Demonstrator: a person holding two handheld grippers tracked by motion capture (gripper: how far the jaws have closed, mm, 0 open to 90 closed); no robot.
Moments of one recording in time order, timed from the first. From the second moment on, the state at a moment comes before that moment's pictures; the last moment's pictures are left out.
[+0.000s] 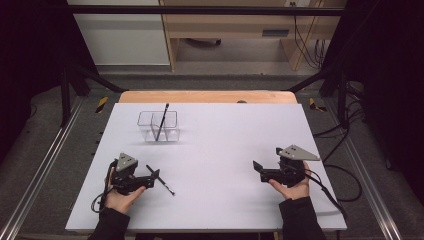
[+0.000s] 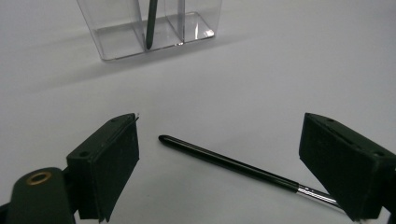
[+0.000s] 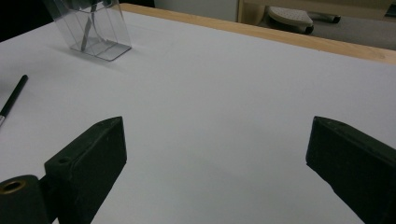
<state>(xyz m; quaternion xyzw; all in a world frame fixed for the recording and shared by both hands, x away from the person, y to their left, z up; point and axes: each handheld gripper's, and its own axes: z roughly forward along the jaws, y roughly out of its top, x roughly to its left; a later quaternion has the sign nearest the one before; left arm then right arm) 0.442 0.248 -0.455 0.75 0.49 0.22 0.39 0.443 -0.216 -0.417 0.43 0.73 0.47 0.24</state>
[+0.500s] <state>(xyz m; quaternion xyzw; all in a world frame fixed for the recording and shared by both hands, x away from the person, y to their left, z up) 0.446 0.234 -0.470 0.75 0.51 0.20 0.37 0.443 -0.215 -0.418 0.43 0.73 0.47 0.24</state>
